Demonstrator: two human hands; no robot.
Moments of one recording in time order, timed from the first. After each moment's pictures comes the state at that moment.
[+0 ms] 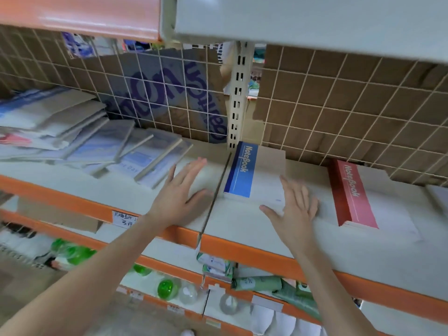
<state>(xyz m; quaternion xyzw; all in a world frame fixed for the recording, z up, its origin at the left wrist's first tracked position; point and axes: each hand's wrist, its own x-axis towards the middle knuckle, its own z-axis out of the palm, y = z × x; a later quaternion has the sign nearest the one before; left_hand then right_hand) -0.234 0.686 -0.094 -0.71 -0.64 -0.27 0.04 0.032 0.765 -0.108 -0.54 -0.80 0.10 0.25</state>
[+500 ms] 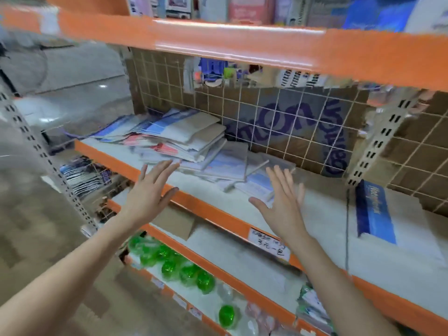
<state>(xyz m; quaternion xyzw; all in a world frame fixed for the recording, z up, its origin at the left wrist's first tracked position) -0.506 0.491 -0.048 -0.59 -0.78 -0.18 0.13 -0.264 0.668 -0.058 -0.37 -0.89 0.14 0.24</state>
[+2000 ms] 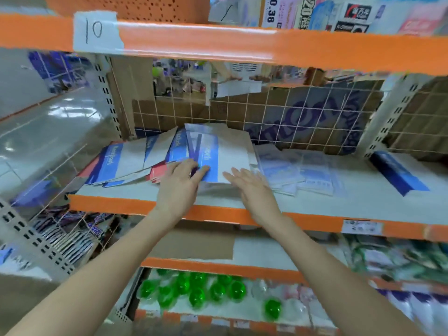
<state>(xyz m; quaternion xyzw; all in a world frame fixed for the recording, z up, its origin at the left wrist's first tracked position) -0.735 0.510 -0.028 -0.74 -0.60 -0.20 0.23 -0.546 0.571 -0.050 -0.43 -0.88 0.04 0.18</state>
